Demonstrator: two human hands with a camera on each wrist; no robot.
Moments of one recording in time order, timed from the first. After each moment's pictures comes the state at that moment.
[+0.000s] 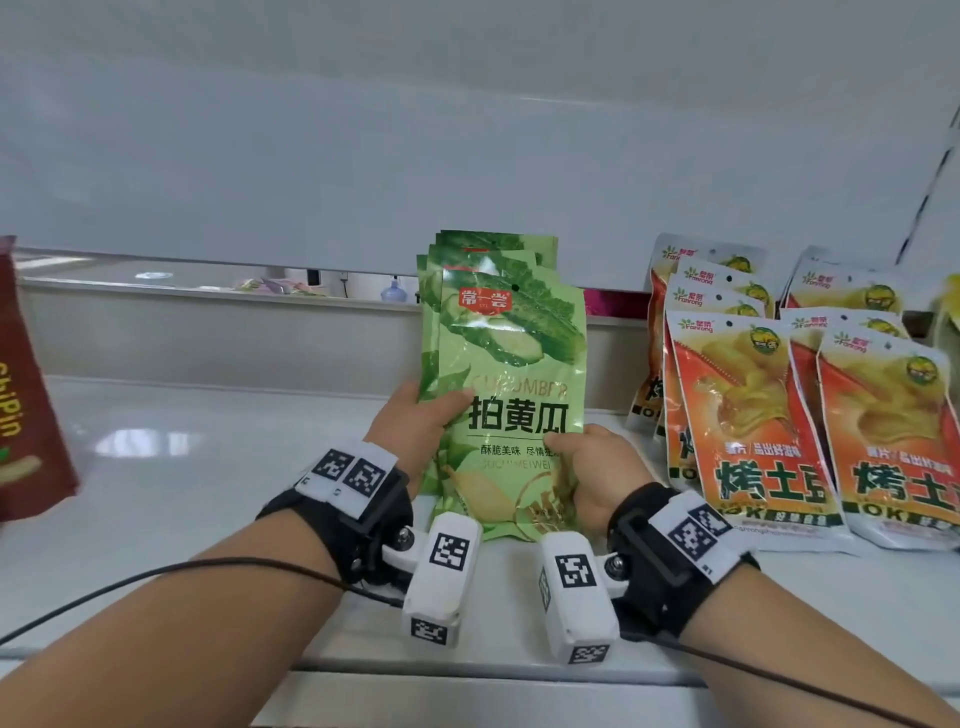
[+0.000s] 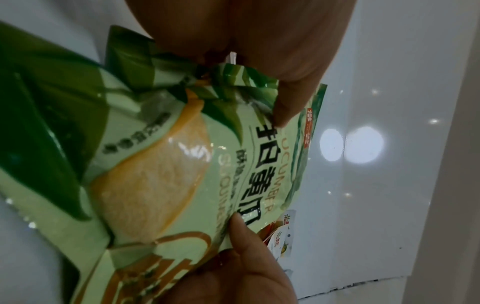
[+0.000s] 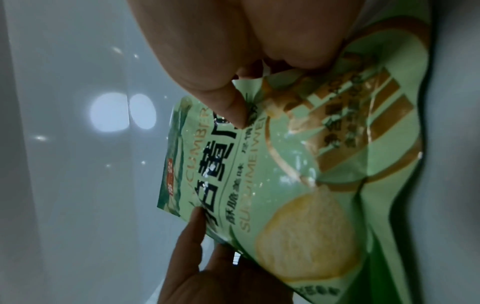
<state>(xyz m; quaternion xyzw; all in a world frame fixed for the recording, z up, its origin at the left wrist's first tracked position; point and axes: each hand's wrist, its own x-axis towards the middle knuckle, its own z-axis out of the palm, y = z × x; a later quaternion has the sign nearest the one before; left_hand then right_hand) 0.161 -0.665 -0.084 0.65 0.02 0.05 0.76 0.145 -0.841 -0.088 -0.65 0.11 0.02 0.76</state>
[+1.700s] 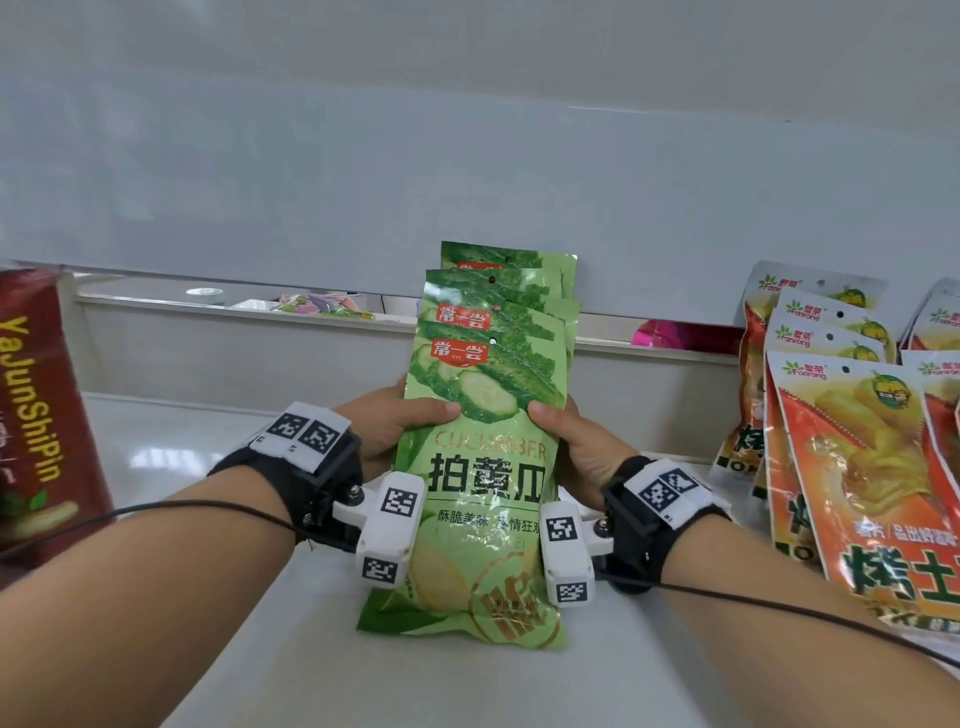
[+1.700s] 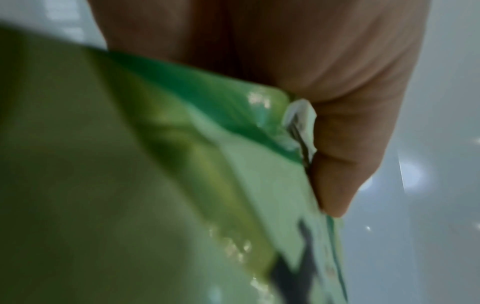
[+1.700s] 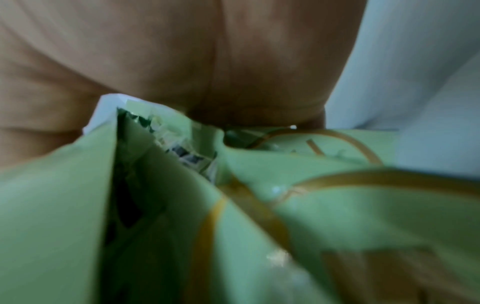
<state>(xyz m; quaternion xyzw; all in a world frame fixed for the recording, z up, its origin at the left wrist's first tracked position) 0.211 -0.567 -0.052 0.67 -0.08 -0.14 0.72 0.237 -0.780 -0.076 -0.59 -0.21 0.12 0.77</state>
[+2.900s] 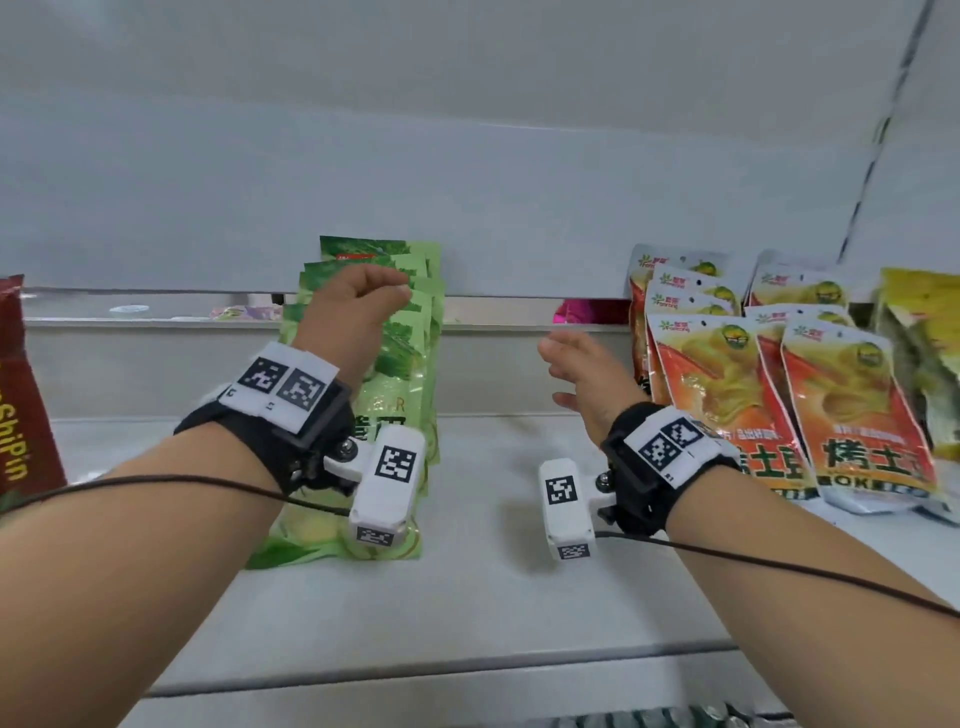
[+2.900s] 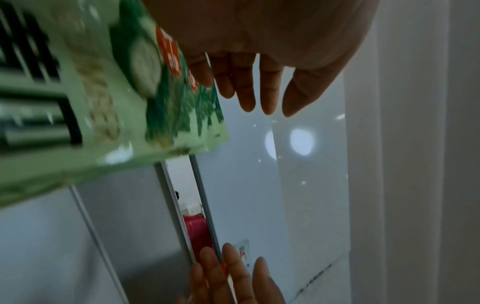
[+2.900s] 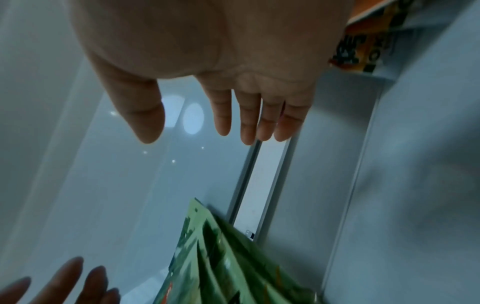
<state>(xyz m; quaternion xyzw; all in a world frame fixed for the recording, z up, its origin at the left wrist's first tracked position) 0.159 -0.612 0.010 0.71 -0.13 0.26 0.64 0.157 -0.836 -0.030 -0.72 -0.03 -0.15 0.68</state>
